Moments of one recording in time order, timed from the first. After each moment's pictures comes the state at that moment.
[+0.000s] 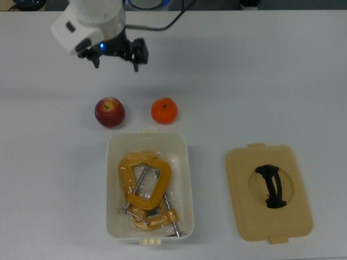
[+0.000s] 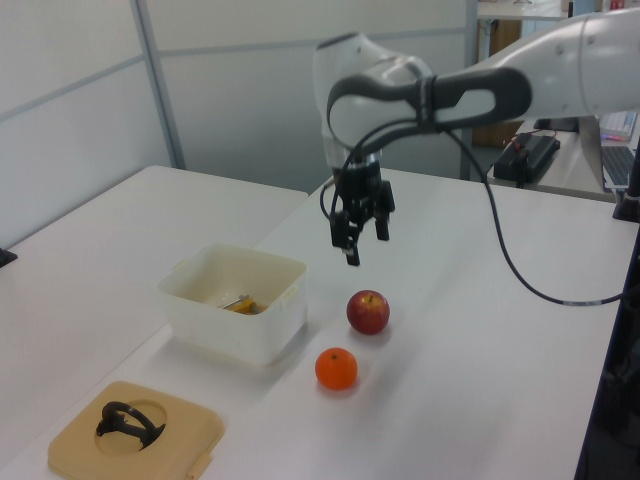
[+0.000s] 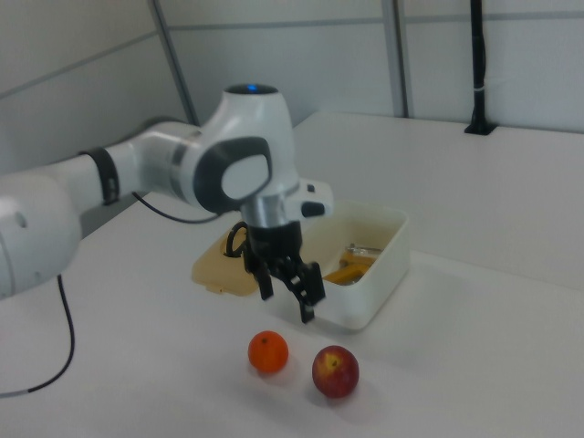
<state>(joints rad) -0.10 0.21 0.04 -1.62 -0.01 1.71 0.04</state>
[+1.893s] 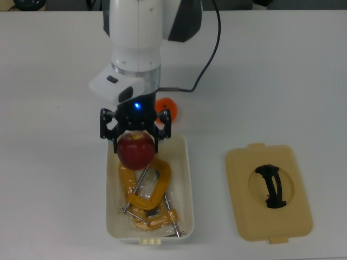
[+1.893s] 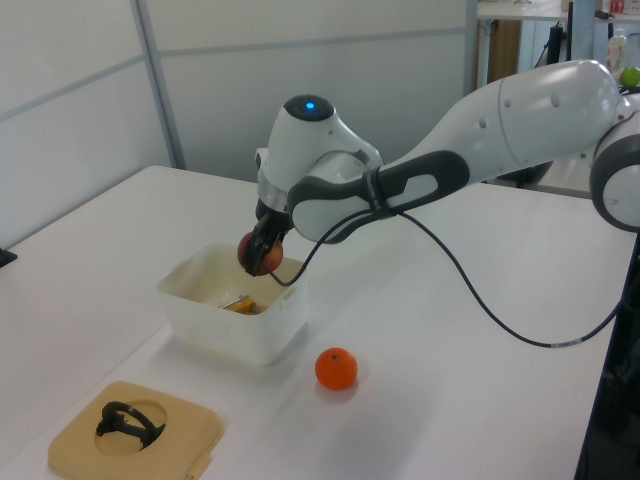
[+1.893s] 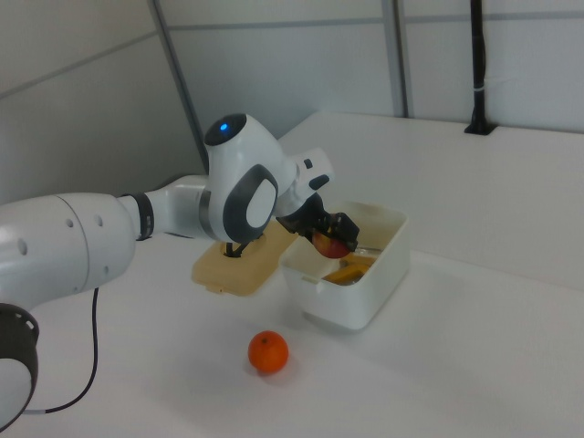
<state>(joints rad) 0.02 0.43 0.01 -1.57 -0.14 2.46 0.05</state>
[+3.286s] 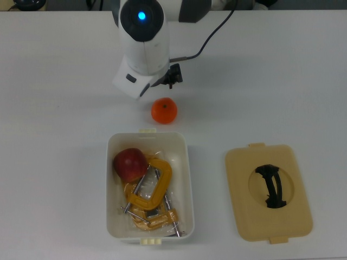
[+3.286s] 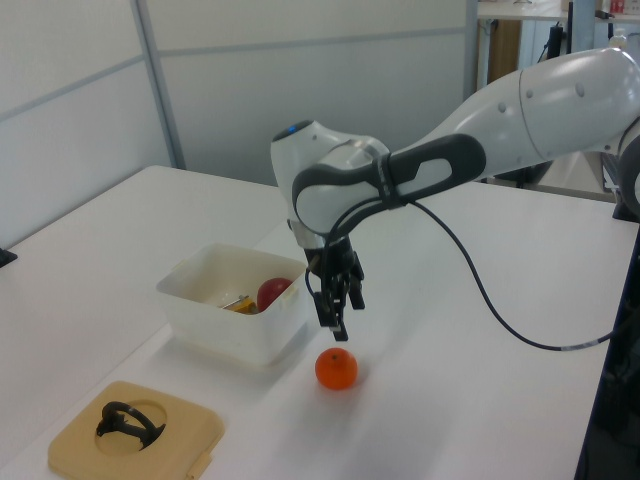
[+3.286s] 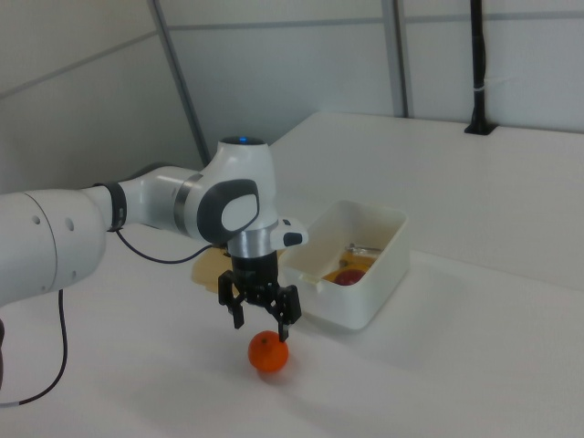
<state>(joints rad) 0.06 0.33 0.01 -1.68 0.01 1.79 -0.12</state>
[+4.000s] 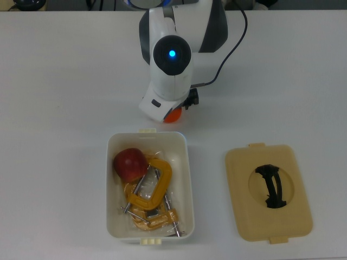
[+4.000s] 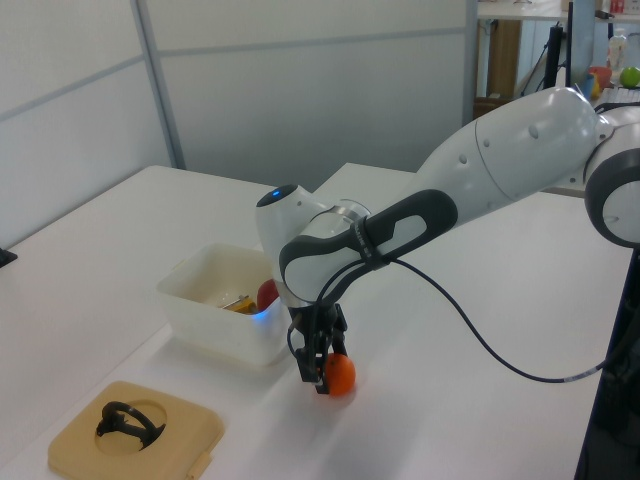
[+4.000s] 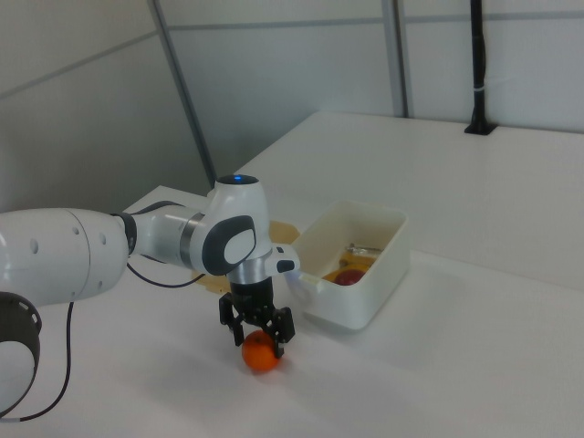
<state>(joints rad) 0.13 0.45 0.02 -1.71 0.01 1.96 -0.05</state>
